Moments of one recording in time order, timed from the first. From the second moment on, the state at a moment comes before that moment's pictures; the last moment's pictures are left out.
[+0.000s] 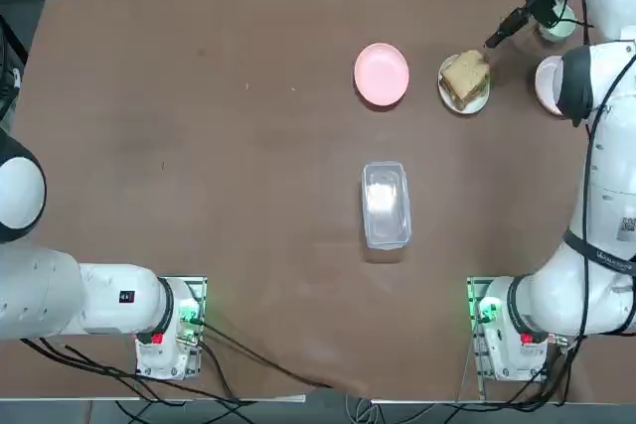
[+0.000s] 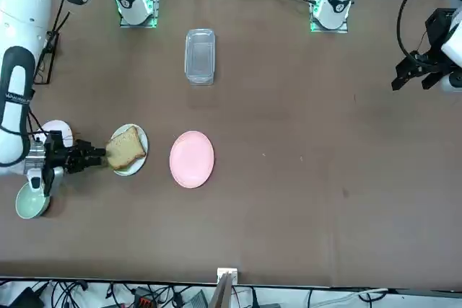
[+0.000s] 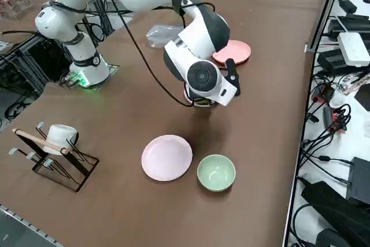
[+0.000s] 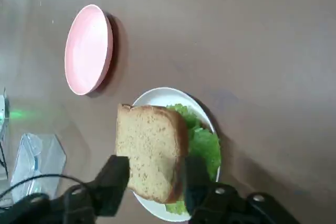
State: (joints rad) arm 0.10 0.85 -0.55 -1.31 0.94 1.50 -1.11
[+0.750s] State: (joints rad) arm 0.13 0.75 -0.66 -1.20 0.85 1.50 -0.83
